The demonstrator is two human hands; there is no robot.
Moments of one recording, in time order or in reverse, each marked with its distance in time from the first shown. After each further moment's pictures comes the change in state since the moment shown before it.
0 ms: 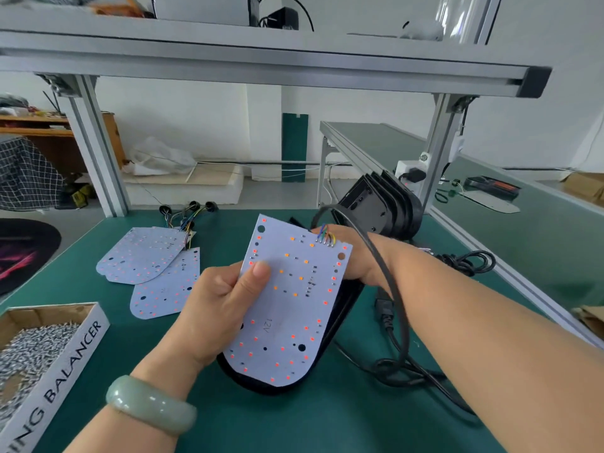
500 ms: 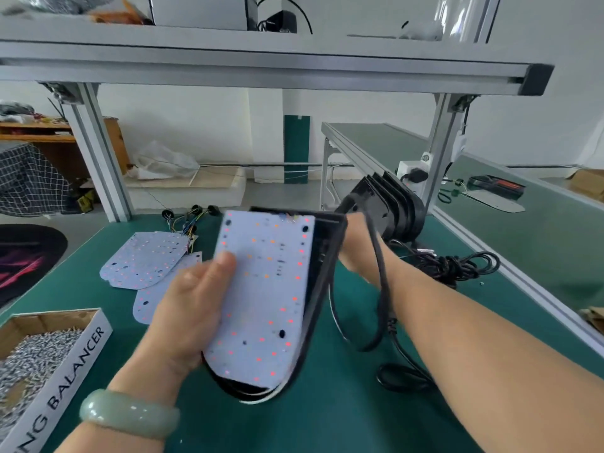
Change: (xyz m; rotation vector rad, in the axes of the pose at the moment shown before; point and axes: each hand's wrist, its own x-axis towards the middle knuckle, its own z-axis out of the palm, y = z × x) left_hand 0.006 0.002 -0.009 -0.135 0.220 -0.104; right_hand 0.032 0.023 -0.013 -0.241 0.545 -0.215
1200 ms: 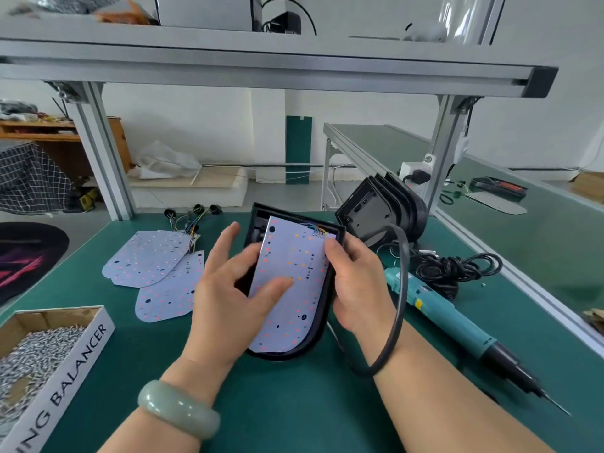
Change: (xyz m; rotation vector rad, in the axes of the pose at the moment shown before) left_hand 0.001 -0.015 0.022 0.377 0.064 0.391; right_hand -0.058 0.002 0.034 0.850 0.232 0.062
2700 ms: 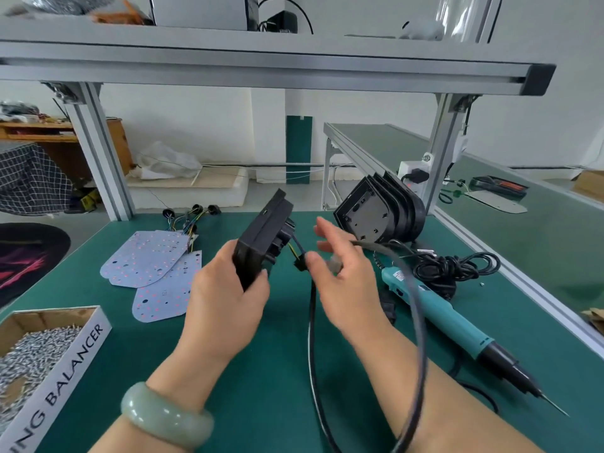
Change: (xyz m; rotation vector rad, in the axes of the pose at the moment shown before) left_hand 0.001 0.024 -0.002 0.230 0.036 -0.072; right_hand -0.013 0.000 -0.007 -0.613 -0.095 -0.455
